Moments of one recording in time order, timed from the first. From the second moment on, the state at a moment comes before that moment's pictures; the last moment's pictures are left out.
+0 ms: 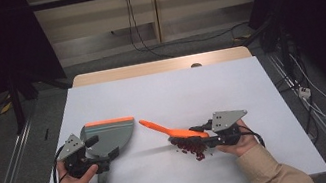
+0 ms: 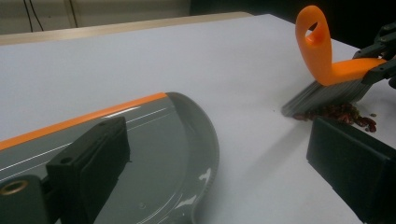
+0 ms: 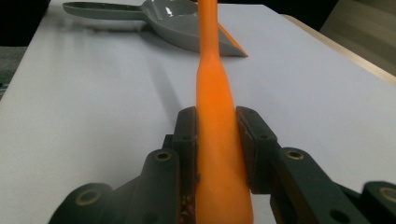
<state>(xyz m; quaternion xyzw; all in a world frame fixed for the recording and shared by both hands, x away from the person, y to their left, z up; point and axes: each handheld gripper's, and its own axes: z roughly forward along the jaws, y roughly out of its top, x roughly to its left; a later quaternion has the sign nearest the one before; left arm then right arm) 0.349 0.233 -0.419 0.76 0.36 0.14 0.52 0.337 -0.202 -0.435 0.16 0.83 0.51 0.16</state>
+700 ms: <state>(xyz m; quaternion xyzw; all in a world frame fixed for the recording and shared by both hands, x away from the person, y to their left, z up) 0.348 0.232 -0.418 0.76 0.35 0.14 0.52 0.333 -0.177 -0.416 0.37 0.72 0.56 0.18</state>
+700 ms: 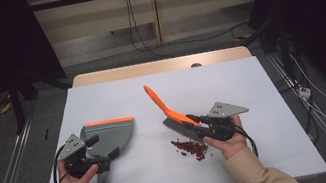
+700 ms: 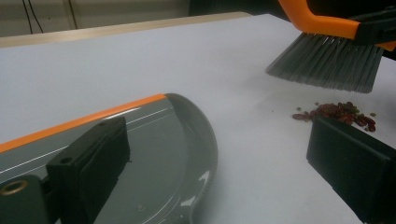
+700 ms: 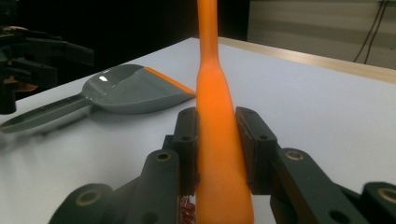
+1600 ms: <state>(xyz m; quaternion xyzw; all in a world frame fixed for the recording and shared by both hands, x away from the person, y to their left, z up) 0.348 0.234 -0.417 0.76 0.35 0.14 0.53 0.333 -0.104 -0.440 0.41 0.71 0.56 0.14</state>
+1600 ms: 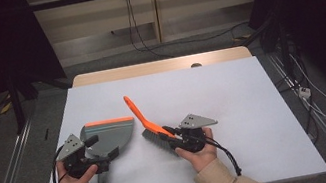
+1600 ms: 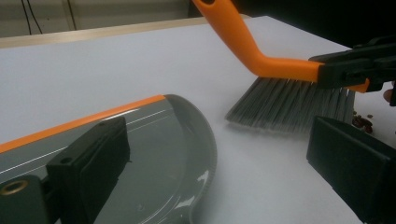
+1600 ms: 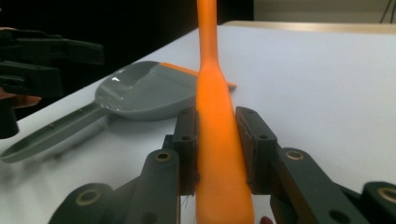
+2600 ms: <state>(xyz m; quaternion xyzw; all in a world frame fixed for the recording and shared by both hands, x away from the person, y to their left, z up) 0.347 0.232 -0.415 0.76 0.35 0.14 0.53 0.313 -0.156 -0.440 0.48 0.68 0.54 0.15</state>
